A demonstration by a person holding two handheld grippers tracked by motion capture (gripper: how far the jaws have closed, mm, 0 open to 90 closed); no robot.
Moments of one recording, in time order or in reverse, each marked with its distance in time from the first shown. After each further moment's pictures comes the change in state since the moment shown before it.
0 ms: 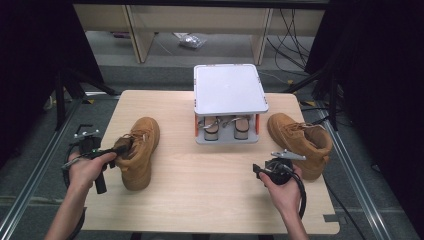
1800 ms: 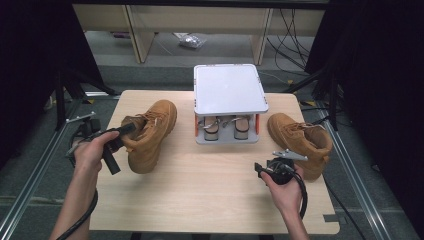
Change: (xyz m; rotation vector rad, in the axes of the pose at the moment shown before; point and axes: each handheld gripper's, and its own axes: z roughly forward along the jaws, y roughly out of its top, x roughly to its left) left arm -0.024 0.040 0.005 -0.135 -0.258 -0.266; right arm -0.003 0.000 -0.002 -0.024 -0.027 -0.002
